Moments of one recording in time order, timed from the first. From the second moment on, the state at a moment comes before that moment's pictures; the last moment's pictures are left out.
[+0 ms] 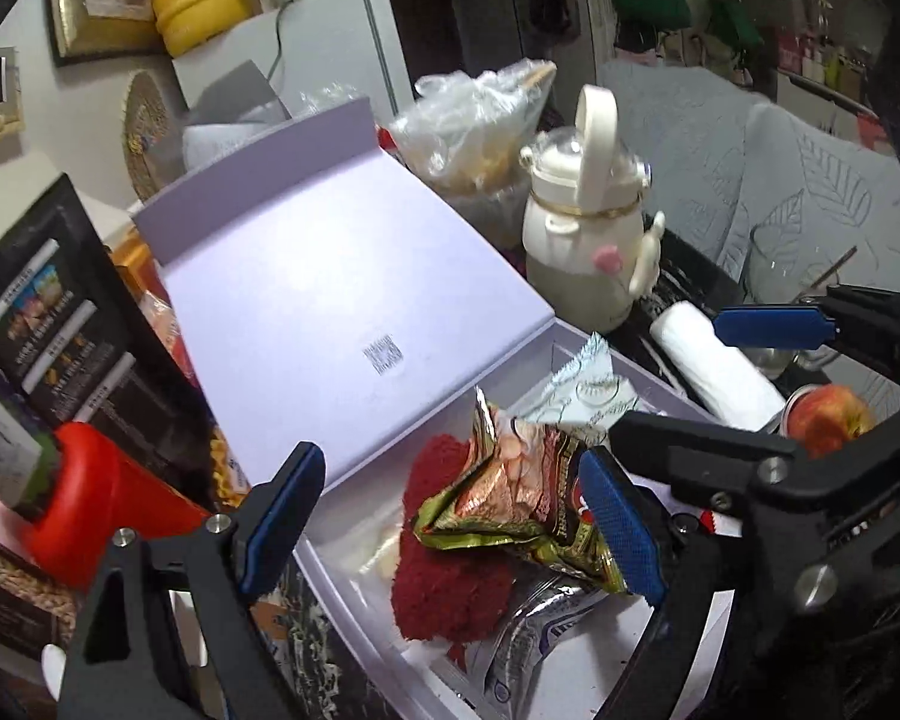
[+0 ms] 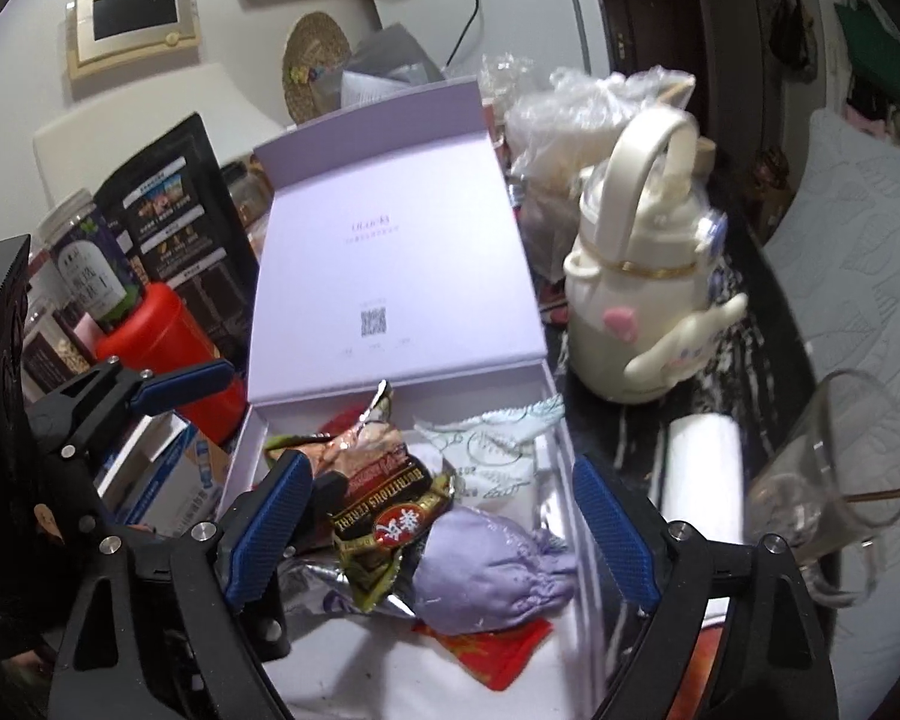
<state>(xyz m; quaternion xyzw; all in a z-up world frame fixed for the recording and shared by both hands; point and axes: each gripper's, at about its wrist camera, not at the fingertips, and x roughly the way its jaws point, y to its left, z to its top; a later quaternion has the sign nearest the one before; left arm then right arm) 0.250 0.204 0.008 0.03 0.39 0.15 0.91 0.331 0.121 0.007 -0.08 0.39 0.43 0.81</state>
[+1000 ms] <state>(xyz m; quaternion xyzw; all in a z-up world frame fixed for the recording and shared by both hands) 0.110 0.168 0.128 0.02 0.24 0.18 0.95 0.203 0.043 0.126 -0.07 0.23 0.41 0.88</state>
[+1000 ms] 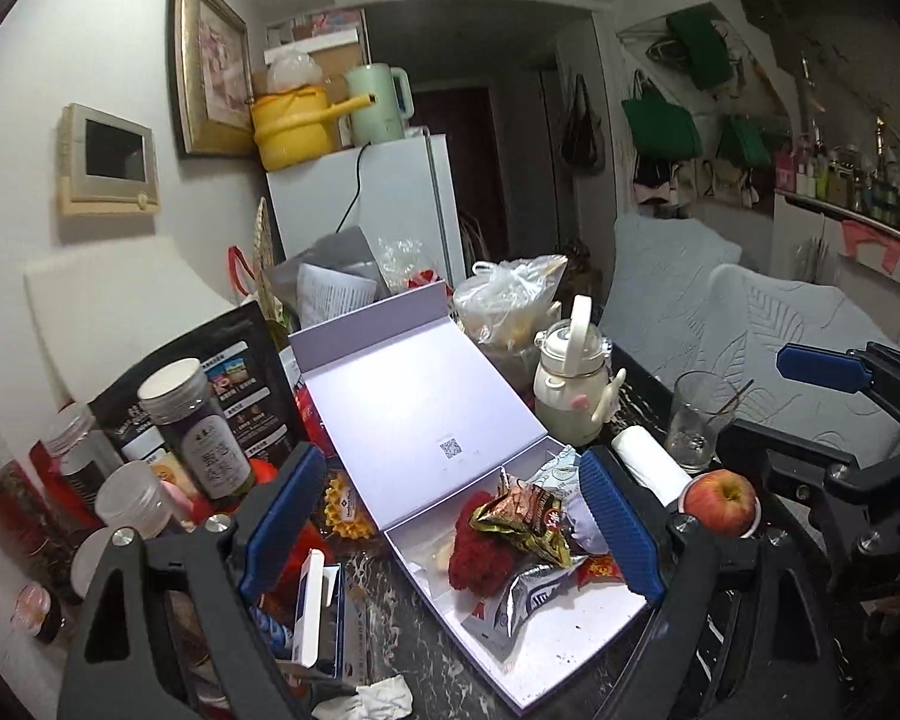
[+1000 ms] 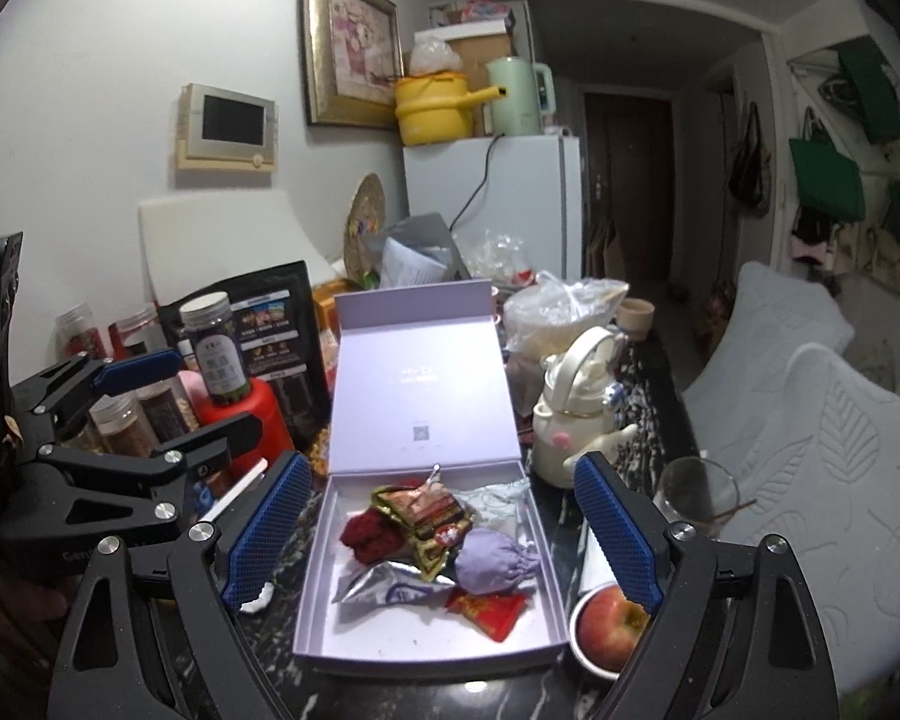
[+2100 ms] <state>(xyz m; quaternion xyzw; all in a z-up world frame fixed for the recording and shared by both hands) 0.018 0.127 0.054 -0.03 0.25 0.13 0.96 0.074 -0.014 0.075 -0.08 0.20 0.32 0.92</state>
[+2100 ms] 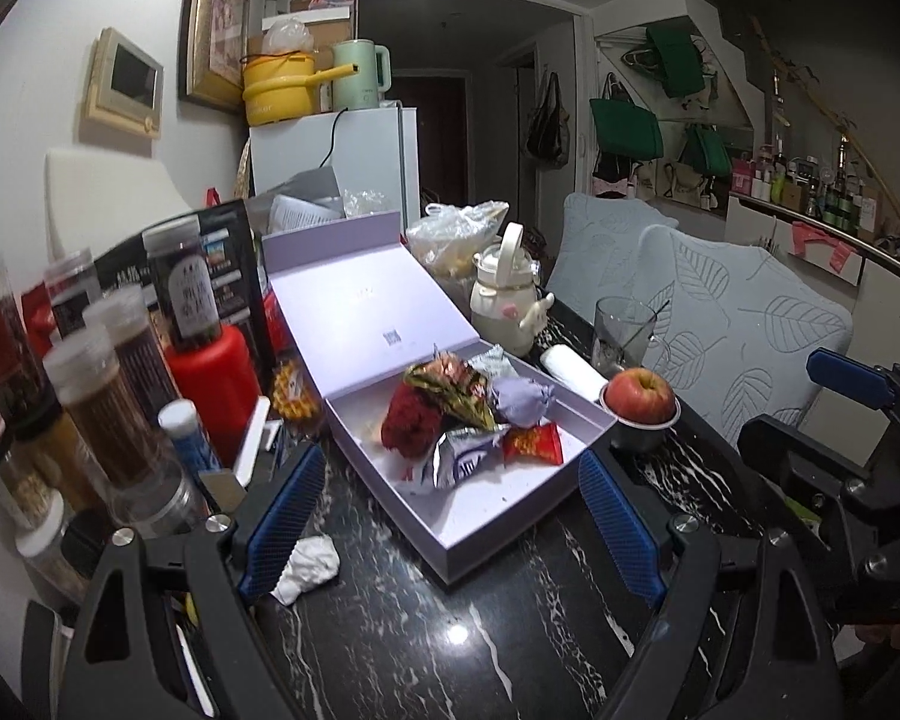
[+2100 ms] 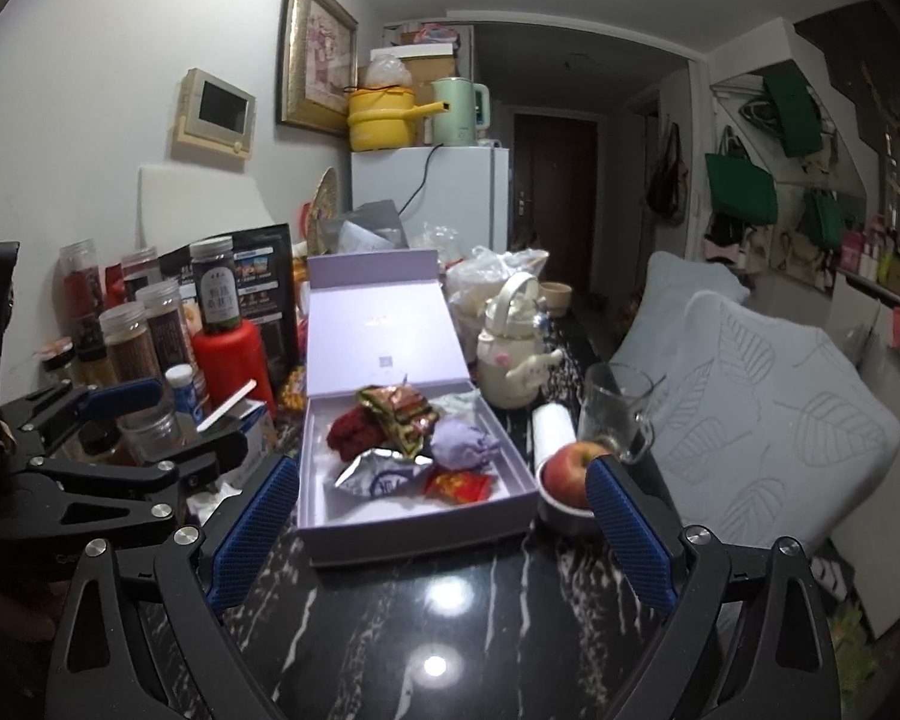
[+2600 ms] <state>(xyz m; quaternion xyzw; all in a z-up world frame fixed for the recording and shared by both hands) 0.006 0.122 0.017 -0.05 0.27 0.14 0.95 0.067 -0.025 0.035 -0.06 0.23 0.33 0.91</state>
